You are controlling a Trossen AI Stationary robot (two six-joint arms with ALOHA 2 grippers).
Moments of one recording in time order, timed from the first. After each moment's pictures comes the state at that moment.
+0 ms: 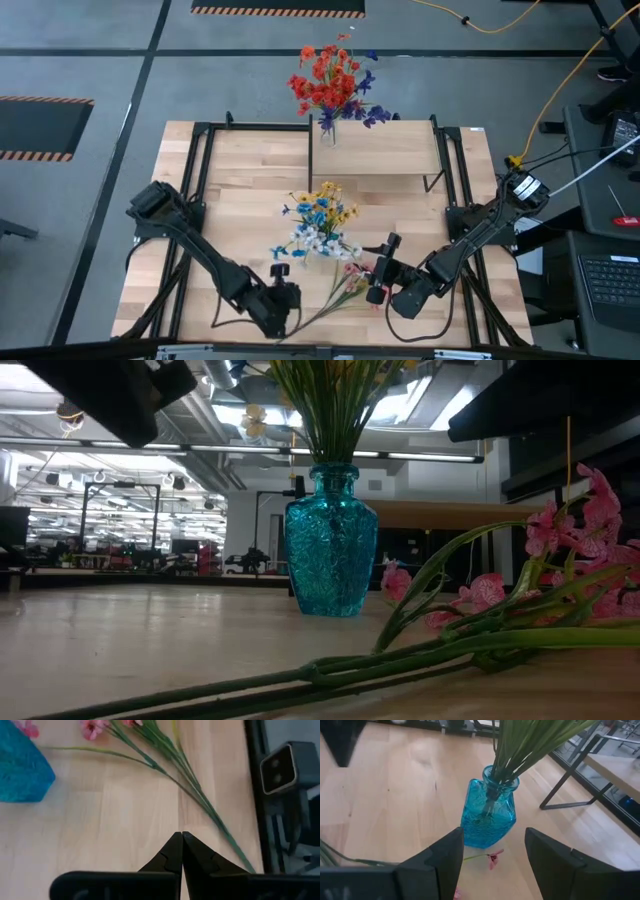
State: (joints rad) left arm -0.70 1.84 1.29 -0.47 -0.38 -0.64; right arm 0.75 1.63 0.90 -0.10 1.04 0.52
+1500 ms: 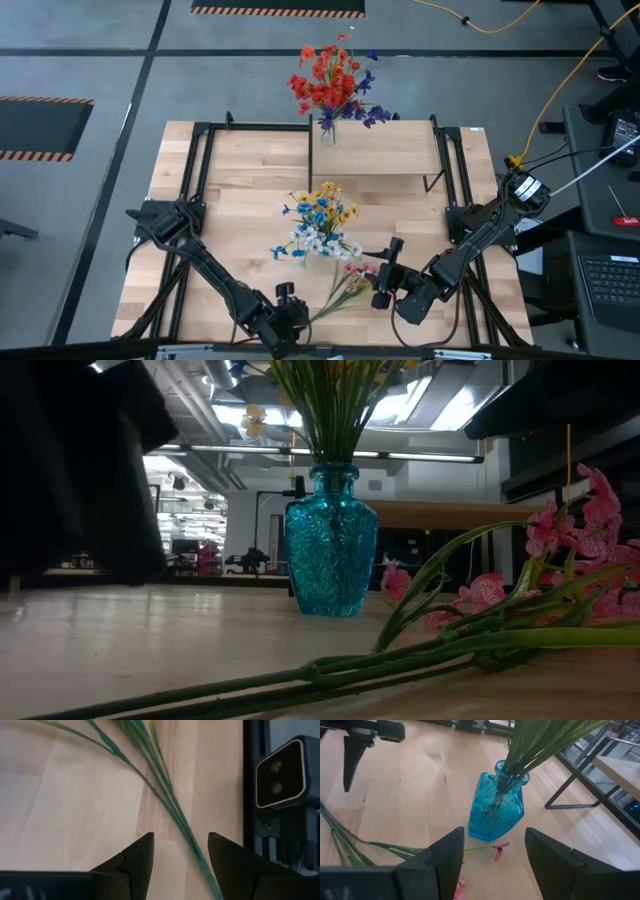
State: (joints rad) left arm -0.76 2.07 1.43 -0.41 -0.43 -0.82; right arm 0.79 1.63 0.90 -0.14 1.04 0.52
